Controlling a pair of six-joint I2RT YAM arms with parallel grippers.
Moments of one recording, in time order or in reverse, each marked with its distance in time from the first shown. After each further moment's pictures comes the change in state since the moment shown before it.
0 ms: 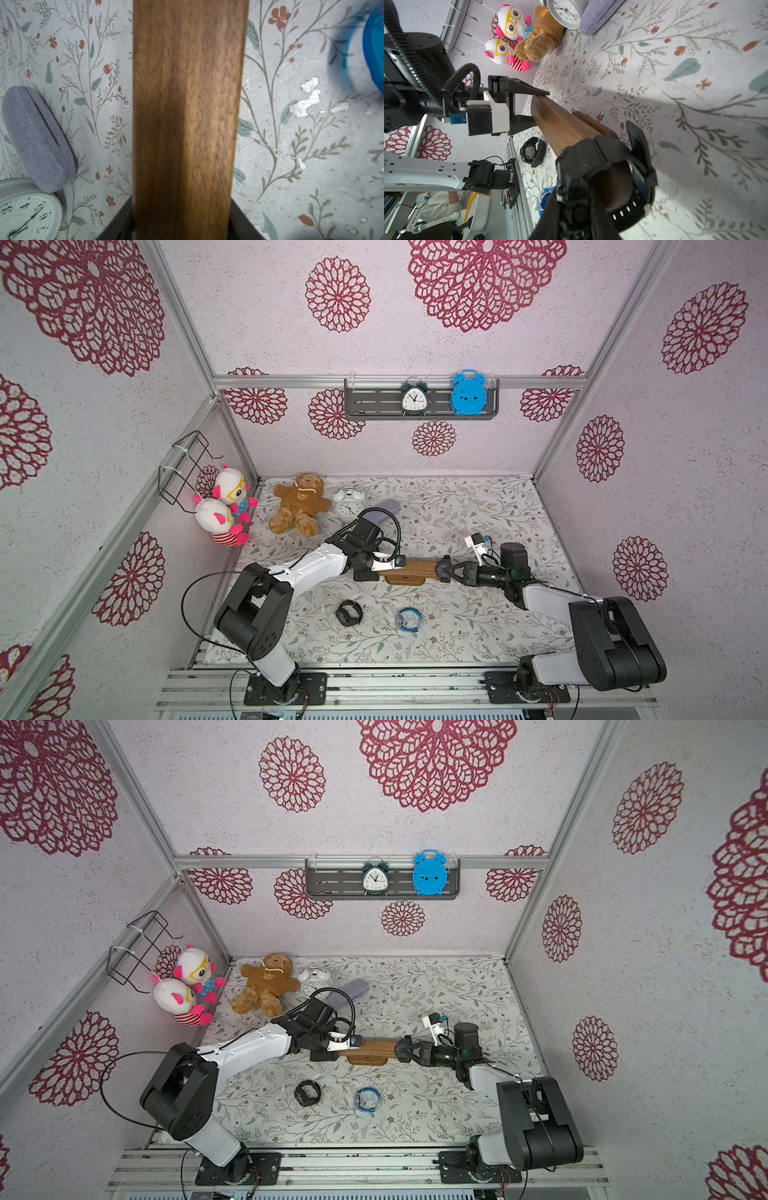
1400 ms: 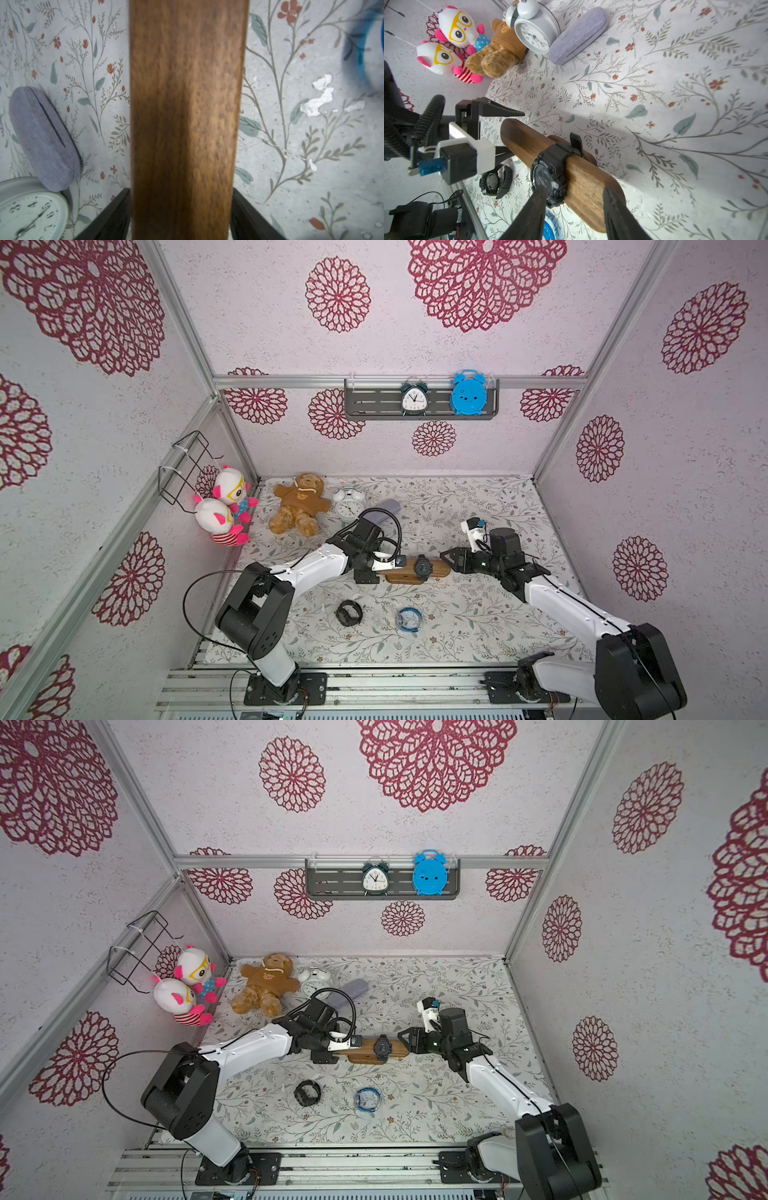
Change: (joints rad) left arm -0.005 0.006 -0.002 0.023 -0.019 0.000; right arm 0.157 -0.212 0.194 -0.404 0.489 -0.069
